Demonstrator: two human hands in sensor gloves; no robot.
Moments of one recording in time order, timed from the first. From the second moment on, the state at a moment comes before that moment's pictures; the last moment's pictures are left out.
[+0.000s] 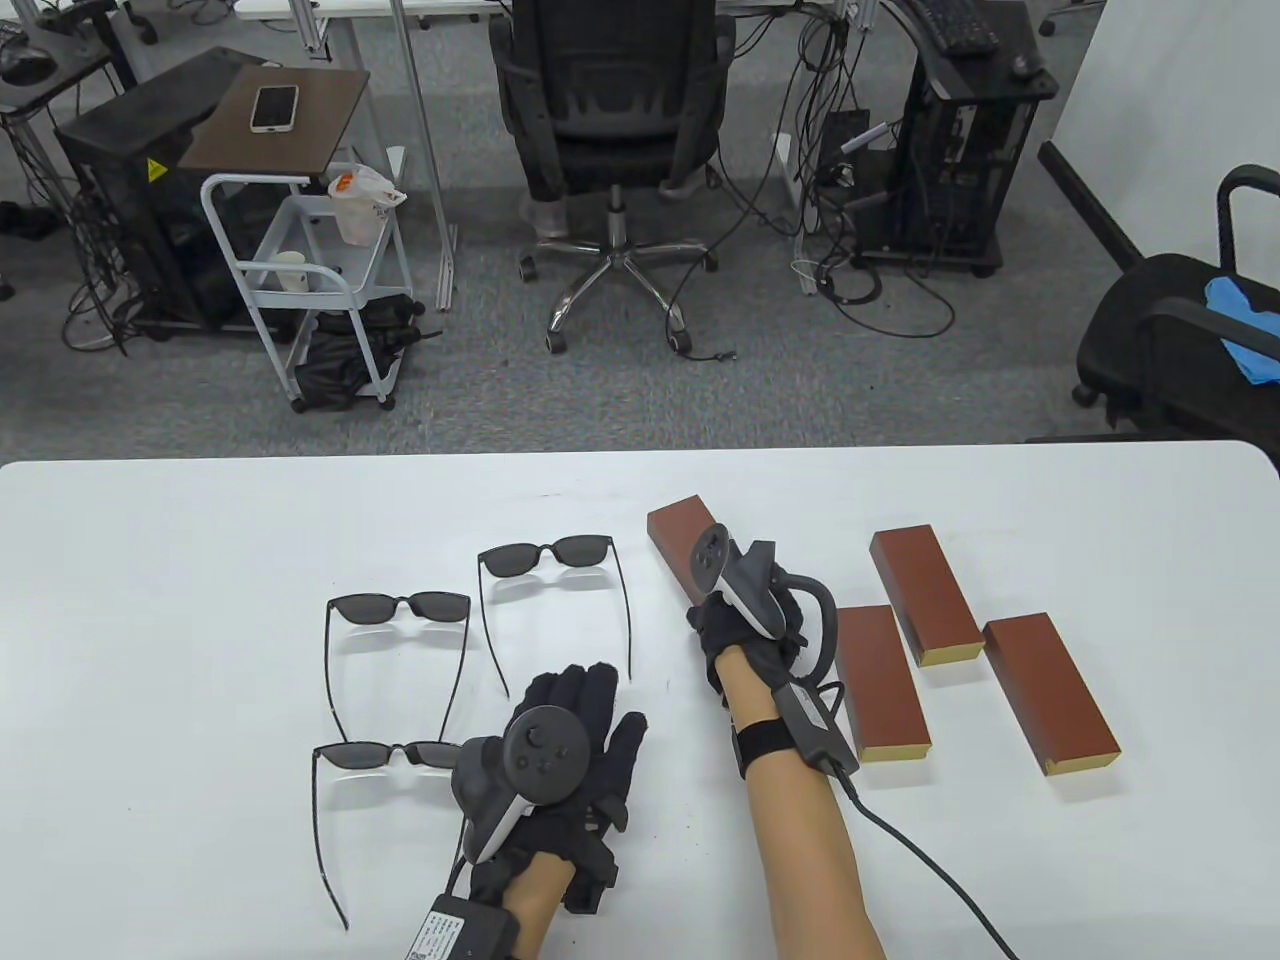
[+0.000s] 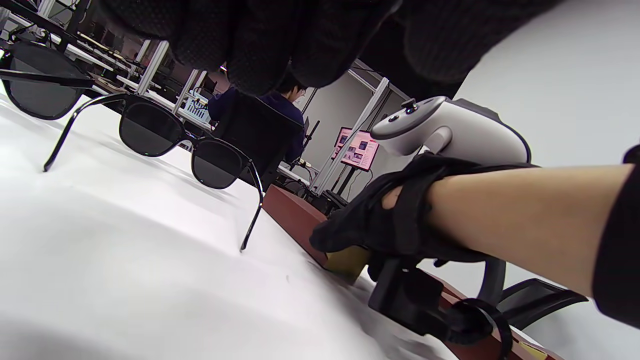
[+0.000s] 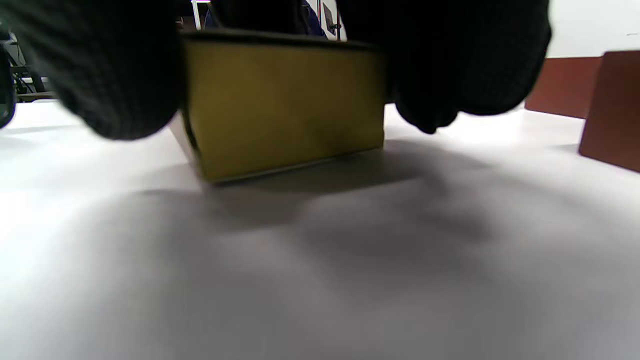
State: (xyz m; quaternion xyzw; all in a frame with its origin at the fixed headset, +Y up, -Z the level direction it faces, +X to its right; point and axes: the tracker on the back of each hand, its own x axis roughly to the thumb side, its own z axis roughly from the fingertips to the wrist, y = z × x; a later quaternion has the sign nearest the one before) left_hand -0.121 -0.712 -0.299 0.05 -0.05 0.26 0.96; right_hand 0.086 -0.749 -0.482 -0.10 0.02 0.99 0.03
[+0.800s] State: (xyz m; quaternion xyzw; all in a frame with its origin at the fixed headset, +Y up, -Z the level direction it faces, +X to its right) left_hand -0.136 -0.695 -0.297 0.08 -0.02 0.24 0.97; right_hand 0.149 -0.681 -0.341 0.05 -0.10 0.99 0.07
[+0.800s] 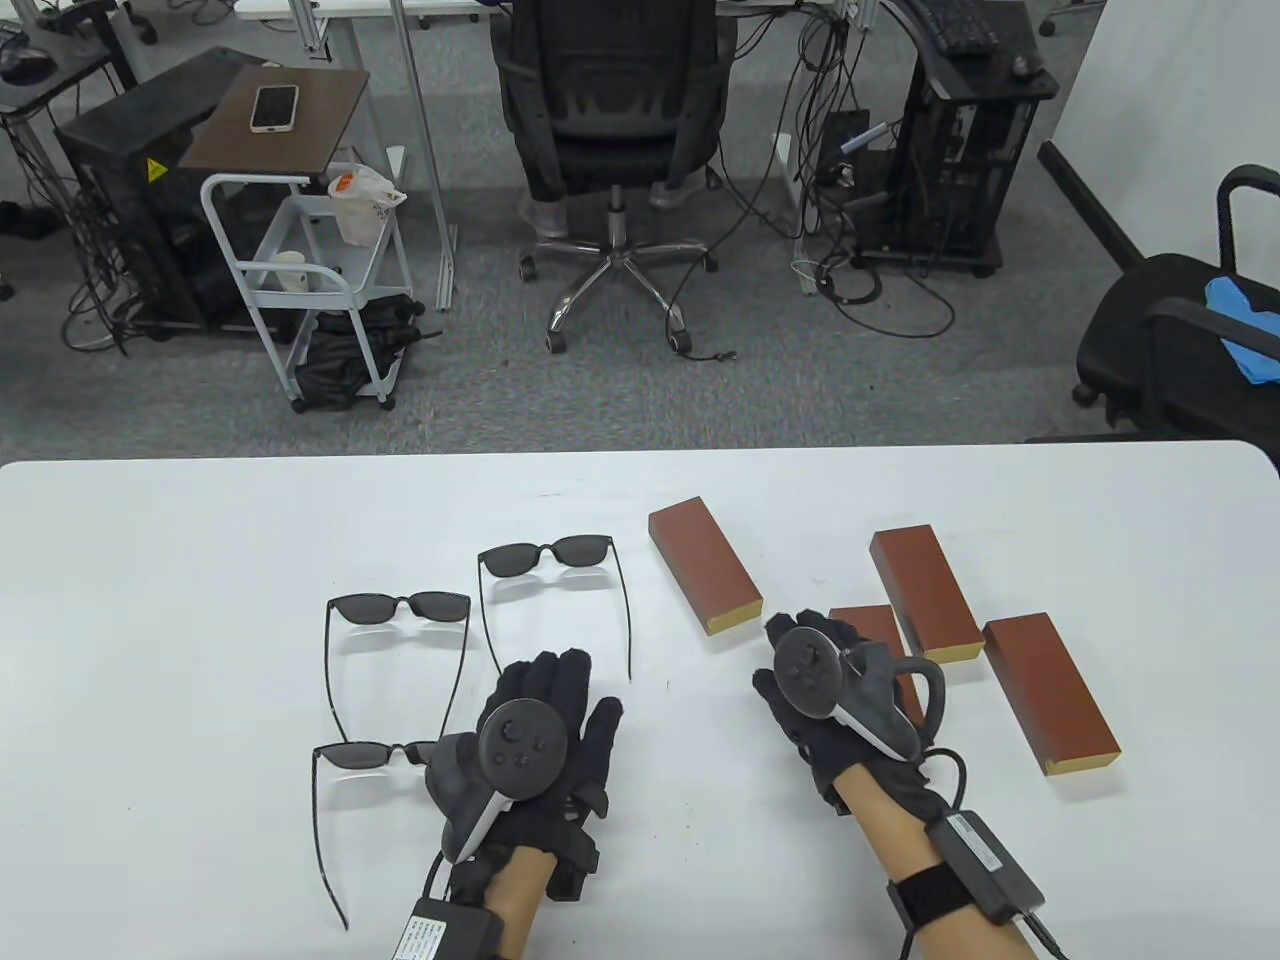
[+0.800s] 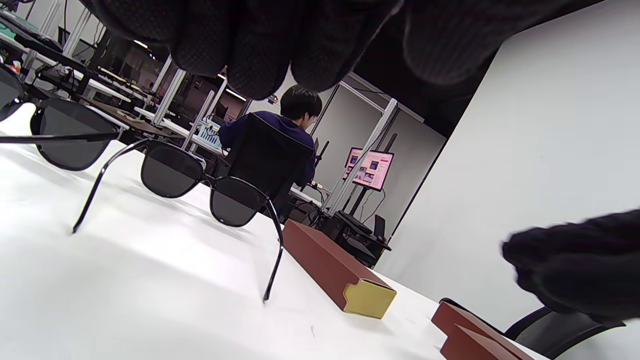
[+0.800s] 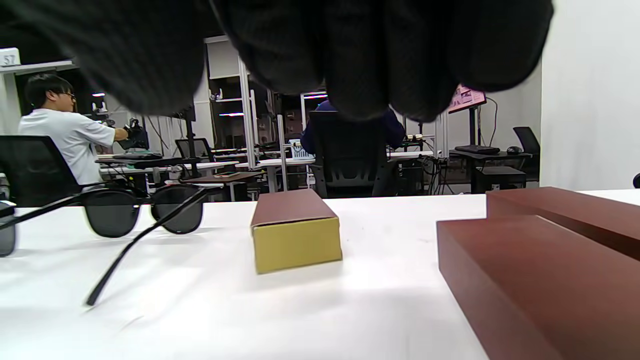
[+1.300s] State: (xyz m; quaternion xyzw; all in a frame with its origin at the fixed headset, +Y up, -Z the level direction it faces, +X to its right) left_hand -0.133 -0.688 -0.303 0.09 -0.04 0.13 0.99; right_hand 0.169 -0.708 -0.304 0.06 -0.08 0.99 0.09
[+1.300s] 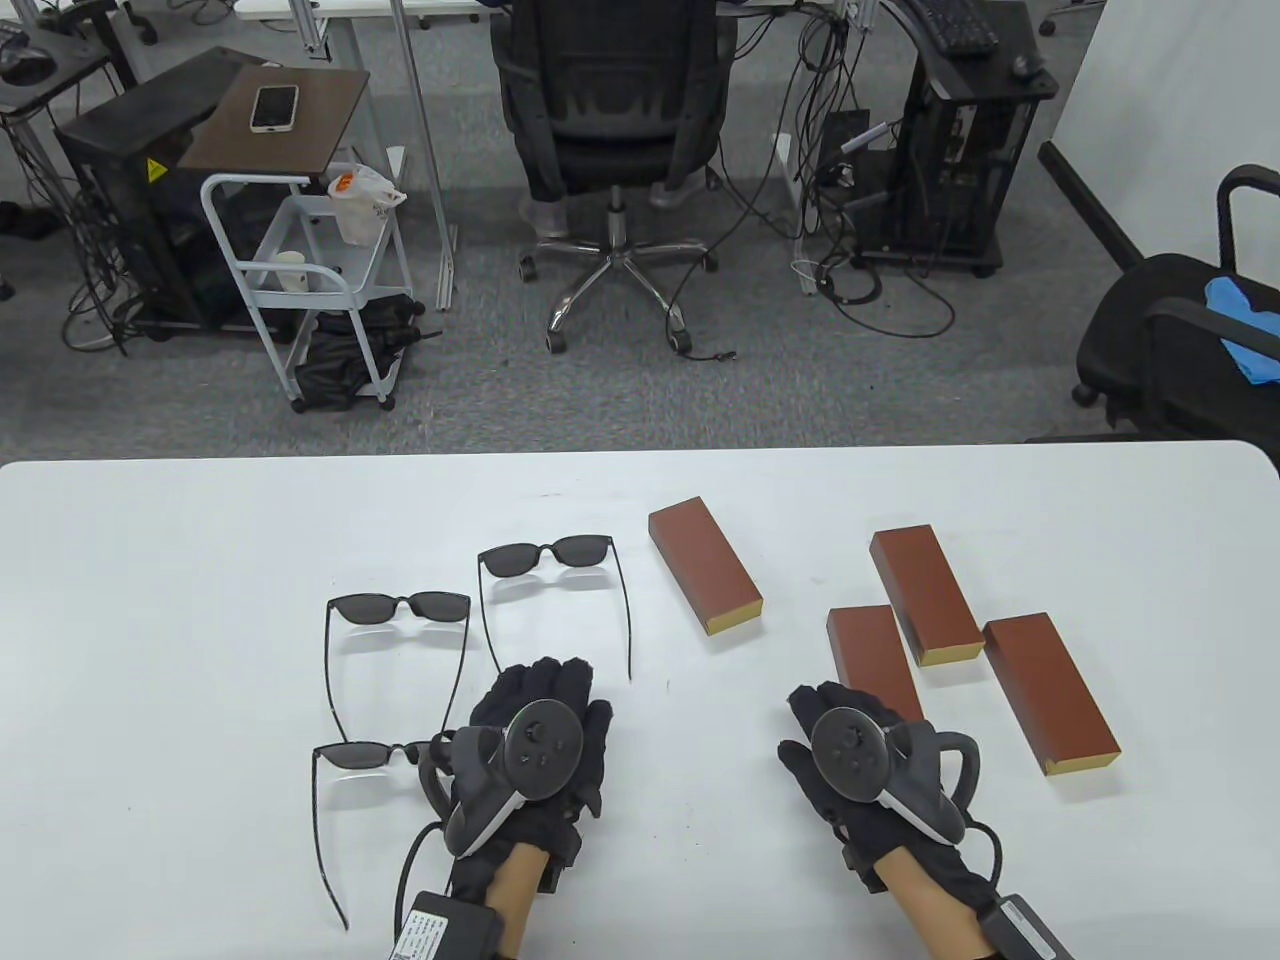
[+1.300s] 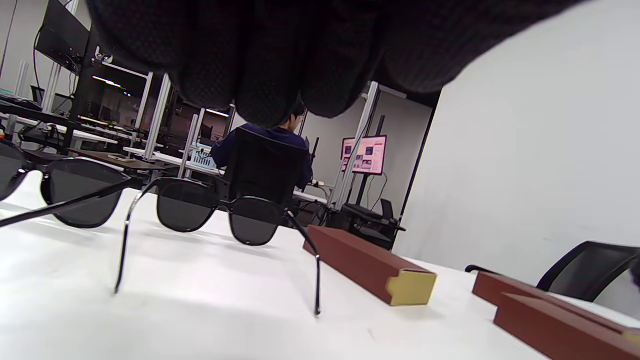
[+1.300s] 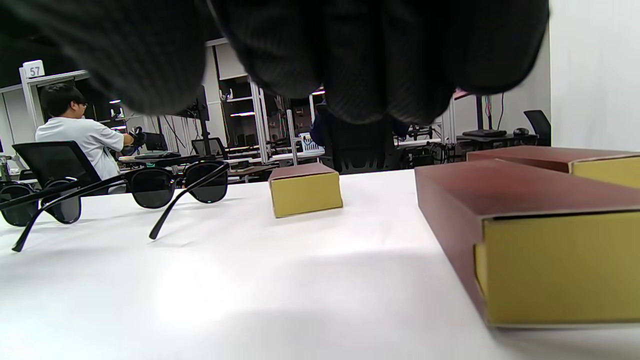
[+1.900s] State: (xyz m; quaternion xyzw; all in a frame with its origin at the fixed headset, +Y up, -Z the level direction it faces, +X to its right) left_hand -0.242 -0.702 -0.338 -0.16 0.04 -0.08 0.98; right_hand 0.184 -0.708 -0.312 0.05 -0.06 0.99 0.08
